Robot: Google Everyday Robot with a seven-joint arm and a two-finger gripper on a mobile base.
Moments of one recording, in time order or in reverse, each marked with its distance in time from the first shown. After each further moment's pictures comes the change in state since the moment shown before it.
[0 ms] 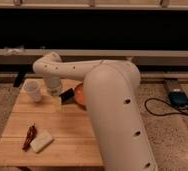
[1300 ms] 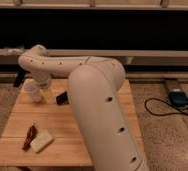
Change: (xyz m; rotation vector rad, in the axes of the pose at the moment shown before) arm -0.059 -0.049 -0.038 0.106 0.015 -0.147
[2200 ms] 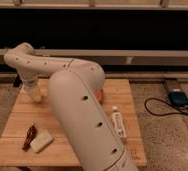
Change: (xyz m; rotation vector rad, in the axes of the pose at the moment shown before) arm -0.063 -0.034 0.014 0.019 -0.071 -0.166
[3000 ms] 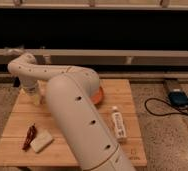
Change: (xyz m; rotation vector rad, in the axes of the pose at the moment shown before) arm -0.014 -0.001 0.056 -0.012 -0.029 -0.006
